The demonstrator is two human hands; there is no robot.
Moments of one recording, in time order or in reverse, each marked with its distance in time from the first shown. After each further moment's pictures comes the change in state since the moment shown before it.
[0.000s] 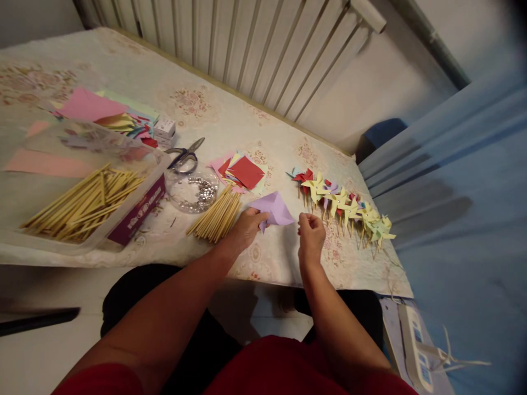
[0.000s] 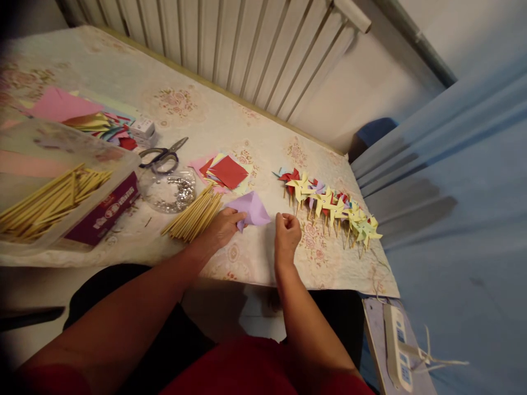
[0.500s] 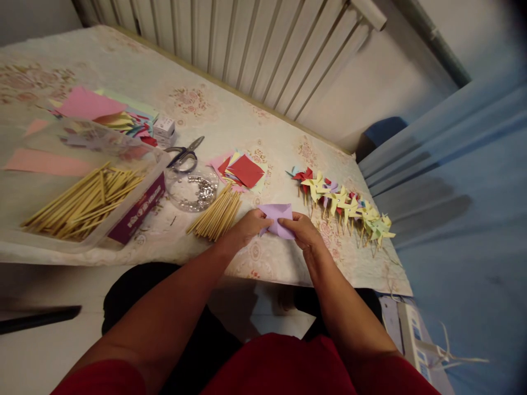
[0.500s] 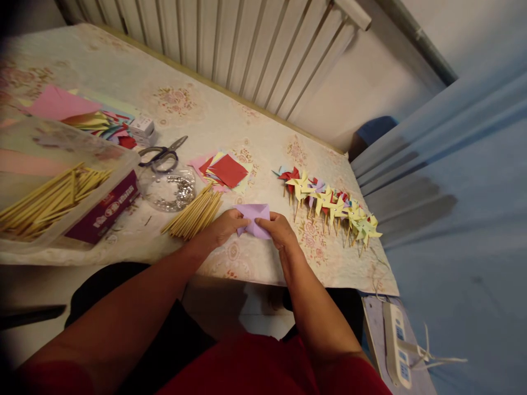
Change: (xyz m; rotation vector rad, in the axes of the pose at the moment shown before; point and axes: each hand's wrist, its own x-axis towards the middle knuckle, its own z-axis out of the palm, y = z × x) left_hand -0.003 0.007 0.001 0.210 -0.161 -0.085; right_hand 0.015 -0.013 0.008 0.240 -0.665 0.423
